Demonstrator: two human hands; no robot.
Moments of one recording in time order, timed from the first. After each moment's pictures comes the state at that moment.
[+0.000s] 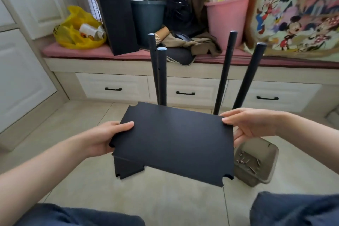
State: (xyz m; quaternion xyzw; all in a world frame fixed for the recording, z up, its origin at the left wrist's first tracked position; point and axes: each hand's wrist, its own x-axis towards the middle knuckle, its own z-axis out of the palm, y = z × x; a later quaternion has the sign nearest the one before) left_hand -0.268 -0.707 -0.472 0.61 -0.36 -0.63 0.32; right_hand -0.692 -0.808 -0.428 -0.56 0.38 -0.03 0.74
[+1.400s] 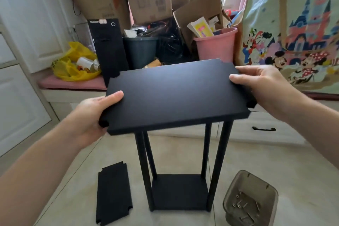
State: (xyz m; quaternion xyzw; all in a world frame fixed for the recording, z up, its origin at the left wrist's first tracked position) left_hand -0.383 -0.758 -0.304 0.54 -0.34 -0.47 0.61; right_hand -0.719 -0.857 -0.278 -0.63 0.43 -0.49 0.43
